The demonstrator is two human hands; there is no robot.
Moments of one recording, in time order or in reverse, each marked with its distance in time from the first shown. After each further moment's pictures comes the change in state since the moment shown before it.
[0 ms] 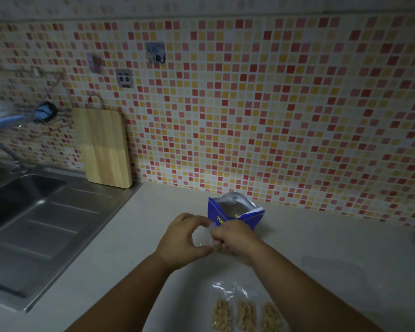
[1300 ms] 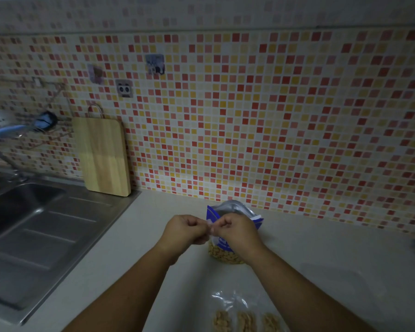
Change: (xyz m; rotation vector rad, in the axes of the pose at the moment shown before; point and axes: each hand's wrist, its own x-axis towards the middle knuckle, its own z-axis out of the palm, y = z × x) left_hand 0.027 0.030 -0.021 -0.681 -0.057 -0.520; right_hand -0.004 -0.013 -0.015 -0.099 0.199 -0.229
